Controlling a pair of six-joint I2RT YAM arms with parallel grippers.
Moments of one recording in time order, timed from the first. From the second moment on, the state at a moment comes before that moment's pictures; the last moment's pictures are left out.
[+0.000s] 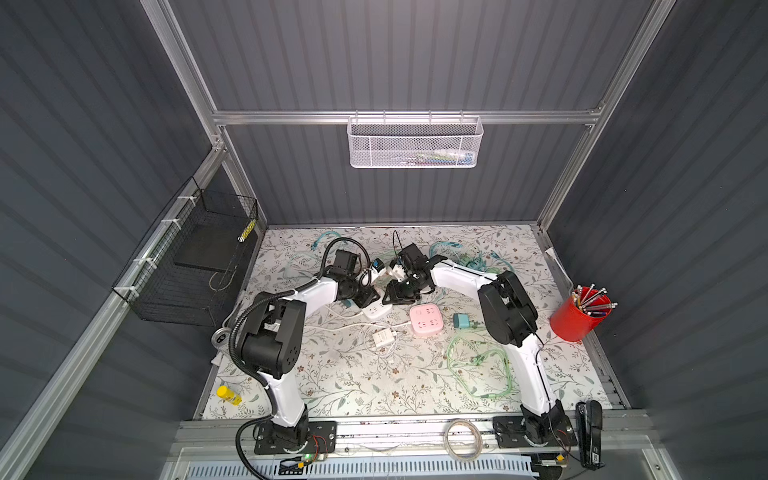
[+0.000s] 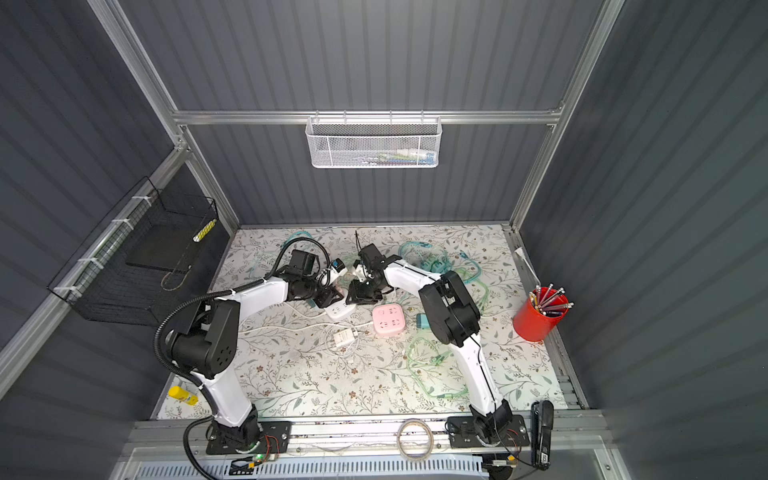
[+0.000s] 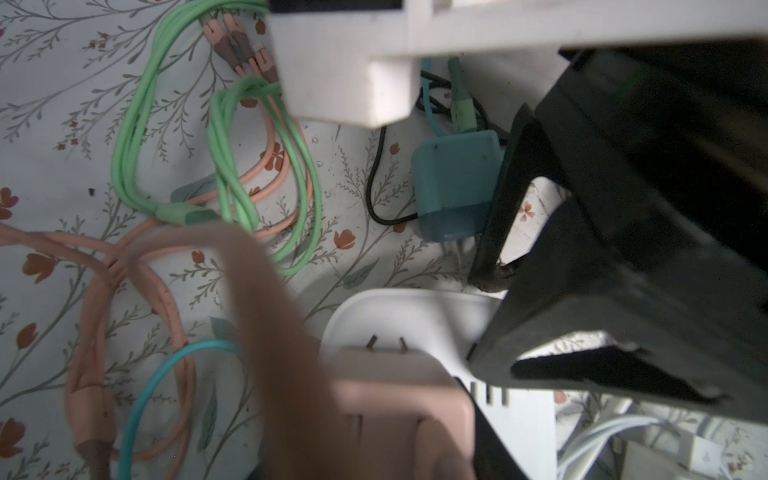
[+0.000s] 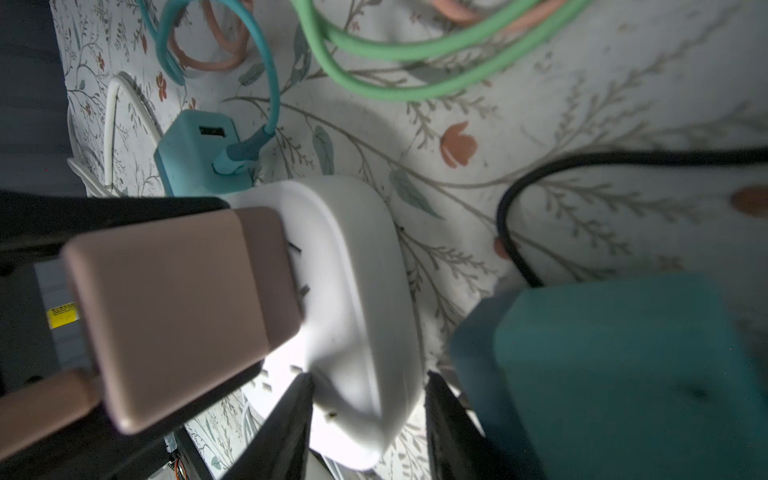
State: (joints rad) left arm -0.35 1.82 1.13 -0.30 0.39 0.48; right arm 0.63 2.28 1.73 -0.61 -0.52 0.42
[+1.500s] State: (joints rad) left arm -0.34 1.82 1.16 -0.37 0.41 0.48; right arm 0.64 2.28 1.74 -0.60 -0.50 0.42
